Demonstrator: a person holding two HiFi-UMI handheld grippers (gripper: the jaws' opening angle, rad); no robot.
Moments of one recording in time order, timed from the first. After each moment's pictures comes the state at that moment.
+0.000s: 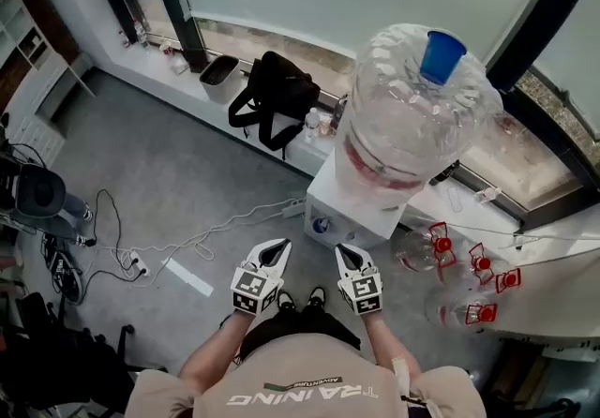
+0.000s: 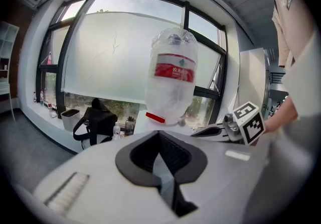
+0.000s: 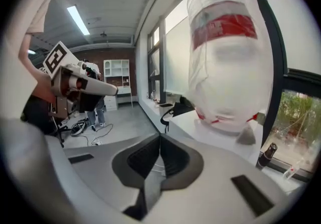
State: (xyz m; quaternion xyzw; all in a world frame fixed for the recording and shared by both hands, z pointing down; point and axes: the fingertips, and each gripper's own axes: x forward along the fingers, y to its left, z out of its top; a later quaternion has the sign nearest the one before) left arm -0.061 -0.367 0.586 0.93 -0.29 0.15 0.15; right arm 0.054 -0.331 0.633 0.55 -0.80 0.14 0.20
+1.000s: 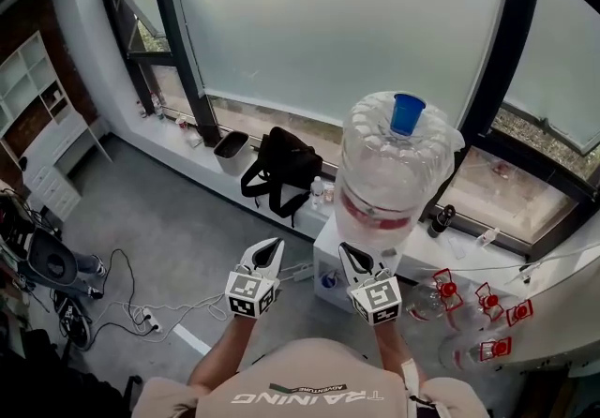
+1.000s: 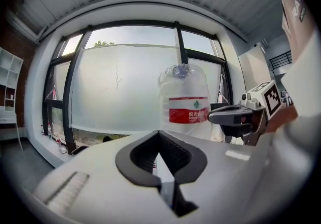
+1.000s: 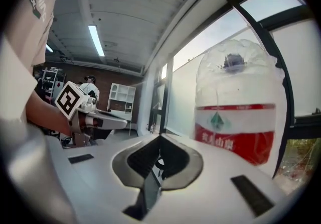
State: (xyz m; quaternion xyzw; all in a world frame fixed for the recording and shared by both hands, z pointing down) left arm -0.075 -0.443 0.445 0.94 -0.34 0.06 0.03; right arm 0.049 -0.384 0.424 0.56 -0.83 -0.02 0.08
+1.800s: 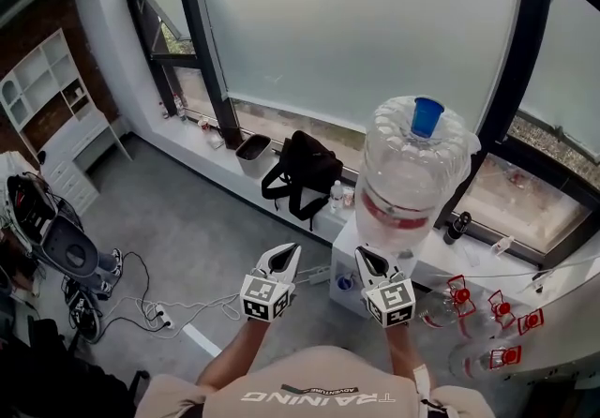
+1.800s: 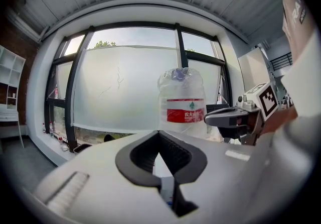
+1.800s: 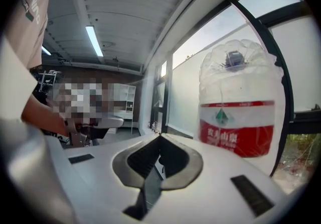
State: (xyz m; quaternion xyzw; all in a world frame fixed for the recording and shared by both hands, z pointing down) left arm -0.093 -0.417 0.444 0.94 -0.35 0.06 0.04; right arm 0.035 -0.368 0.427 0.56 -0.83 0.00 0.09
